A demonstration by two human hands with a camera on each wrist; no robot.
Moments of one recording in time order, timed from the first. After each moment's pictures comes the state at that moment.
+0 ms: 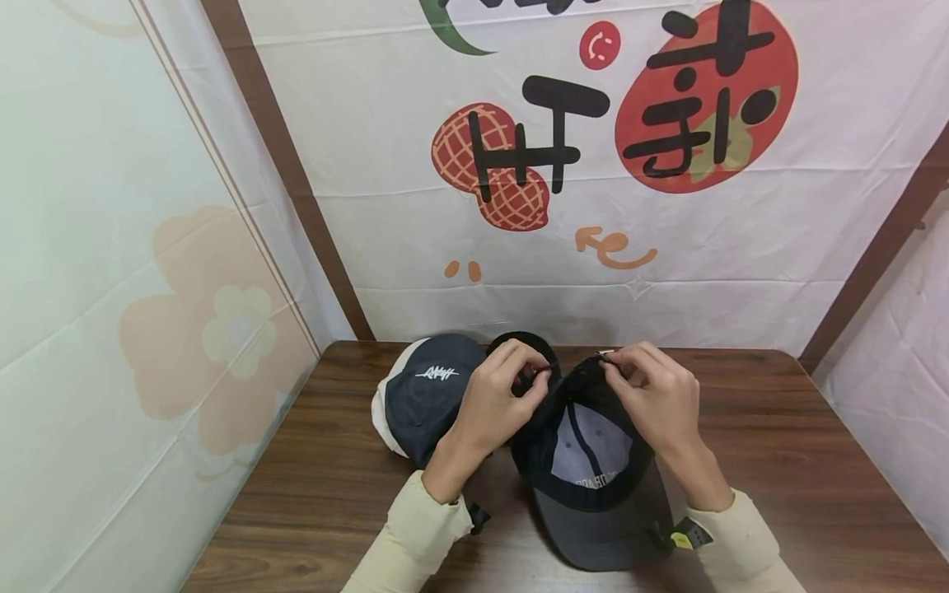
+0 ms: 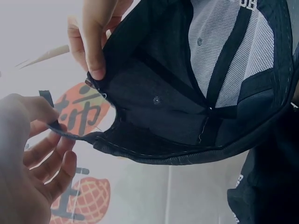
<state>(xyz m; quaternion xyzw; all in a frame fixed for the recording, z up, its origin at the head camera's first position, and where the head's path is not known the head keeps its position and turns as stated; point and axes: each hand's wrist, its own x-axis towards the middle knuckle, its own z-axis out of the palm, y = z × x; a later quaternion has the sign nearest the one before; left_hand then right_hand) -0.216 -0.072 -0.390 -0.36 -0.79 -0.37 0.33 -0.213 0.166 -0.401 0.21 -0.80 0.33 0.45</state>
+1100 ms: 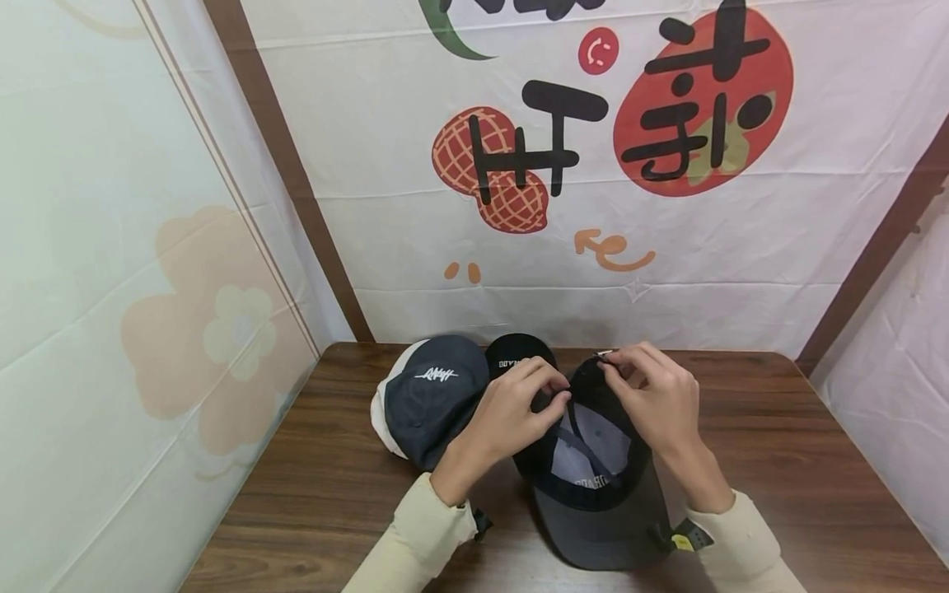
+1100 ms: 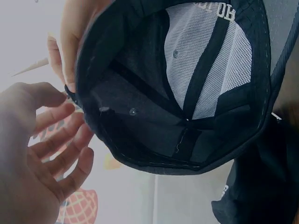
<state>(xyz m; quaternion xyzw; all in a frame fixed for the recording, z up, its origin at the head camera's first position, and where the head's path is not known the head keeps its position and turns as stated) -0.211 -0.060 -0.401 -0.37 -0.84 -0.31 0.26 -0.209 0.167 -0.397 0.22 -0.81 0.31 0.45</state>
